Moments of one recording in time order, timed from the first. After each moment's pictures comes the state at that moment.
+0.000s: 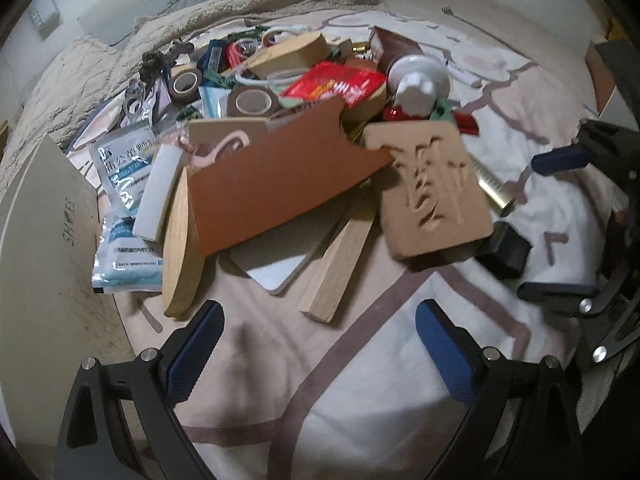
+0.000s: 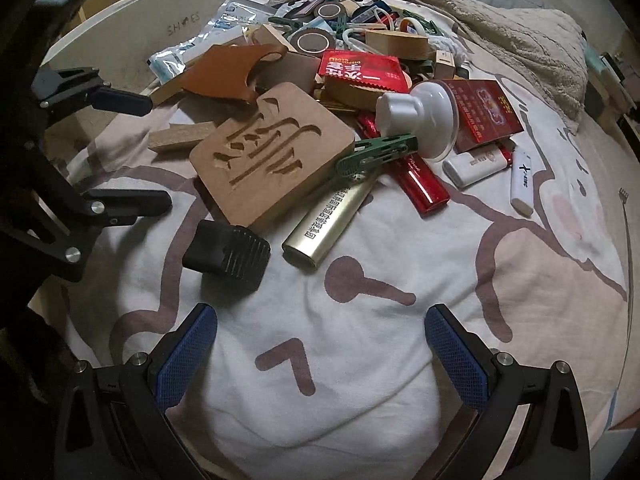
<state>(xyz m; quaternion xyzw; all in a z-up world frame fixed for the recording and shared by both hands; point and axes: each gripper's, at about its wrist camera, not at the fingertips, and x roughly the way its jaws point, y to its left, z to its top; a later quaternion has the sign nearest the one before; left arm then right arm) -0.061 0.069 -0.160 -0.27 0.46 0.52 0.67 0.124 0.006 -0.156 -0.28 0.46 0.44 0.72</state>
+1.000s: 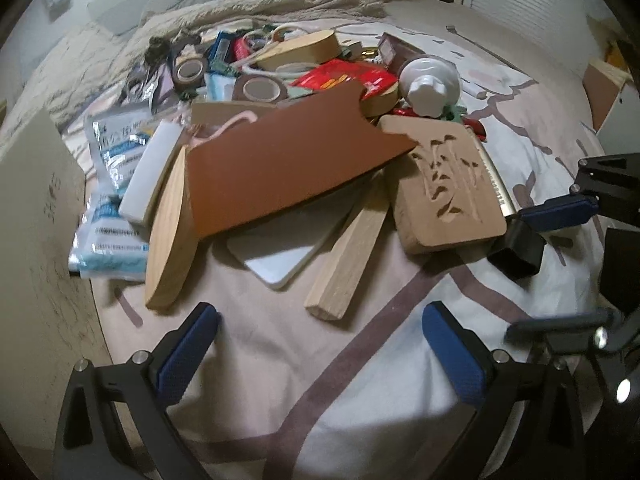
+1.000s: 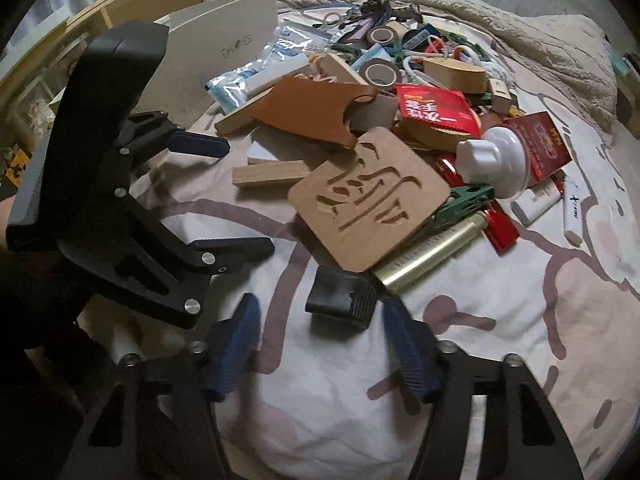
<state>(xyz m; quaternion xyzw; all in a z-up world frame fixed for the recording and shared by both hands) -0.072 0.067 -0.171 -0.28 0.42 0.52 0.69 0.094 0.021 -0.133 -0.23 0.47 0.50 0.69</state>
